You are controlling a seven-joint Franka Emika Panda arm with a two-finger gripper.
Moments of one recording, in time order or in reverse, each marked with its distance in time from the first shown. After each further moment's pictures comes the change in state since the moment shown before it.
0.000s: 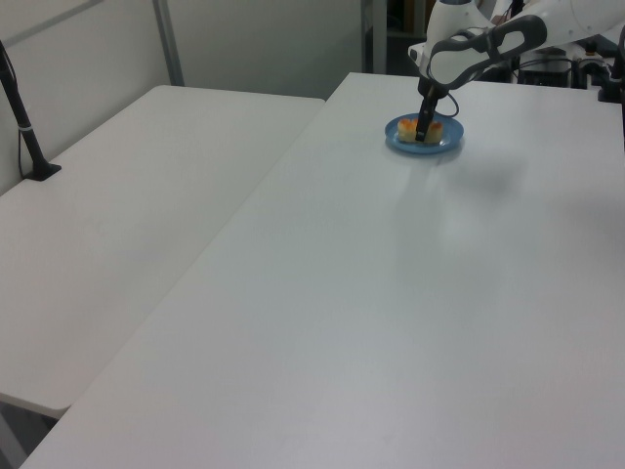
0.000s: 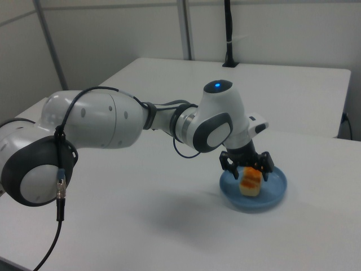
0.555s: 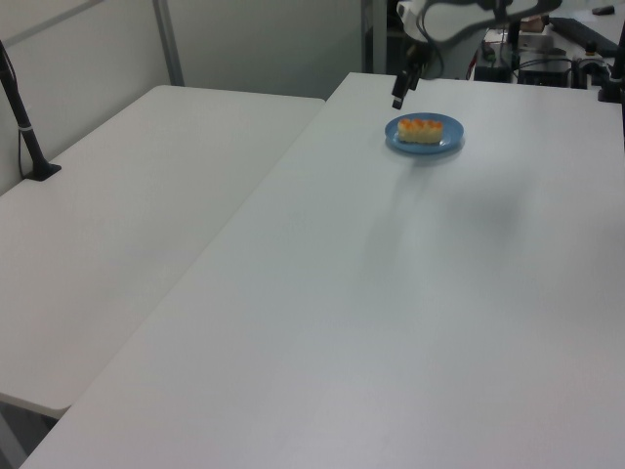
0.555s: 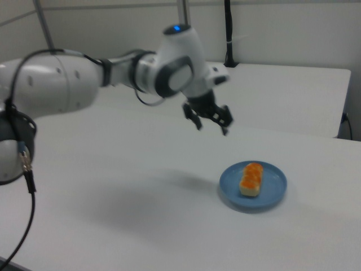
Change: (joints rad) arm 0.132 -0.198 0.026 0.017 0.004 -0.214 0.335
